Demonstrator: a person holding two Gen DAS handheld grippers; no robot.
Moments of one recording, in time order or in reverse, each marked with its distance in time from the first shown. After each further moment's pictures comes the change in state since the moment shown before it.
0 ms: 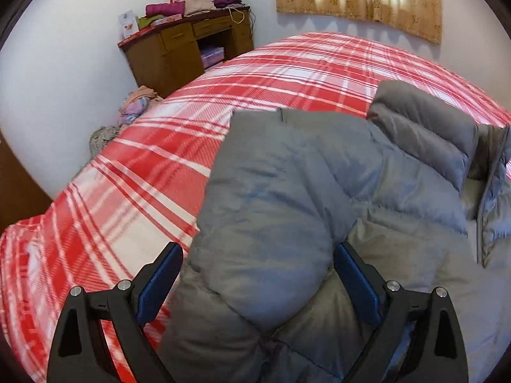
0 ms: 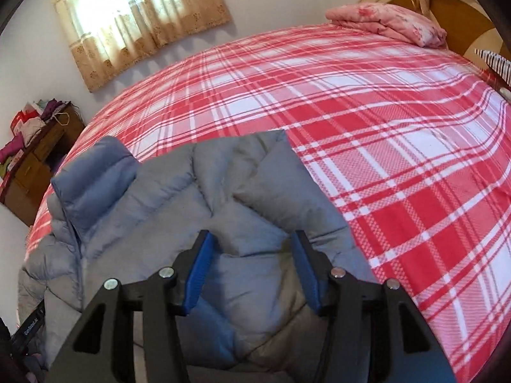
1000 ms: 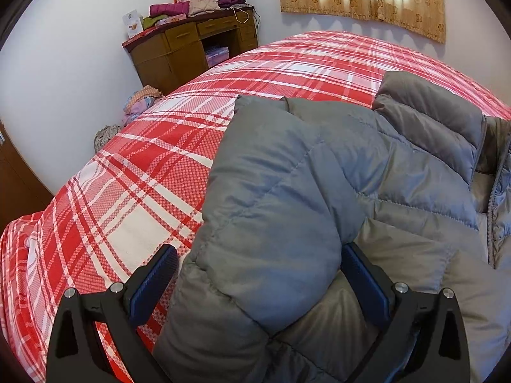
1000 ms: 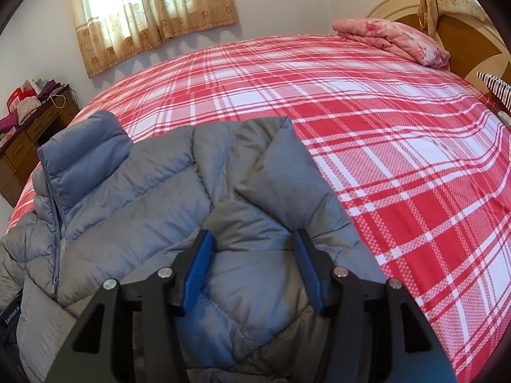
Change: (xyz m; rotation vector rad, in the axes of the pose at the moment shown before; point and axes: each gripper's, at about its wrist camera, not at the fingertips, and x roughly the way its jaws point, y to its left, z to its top) left arm 0.009 -0.006 -0.003 0.004 -0.001 0.036; right arm 0.015 0.016 -0.013 -0.078 -0.010 -0.078
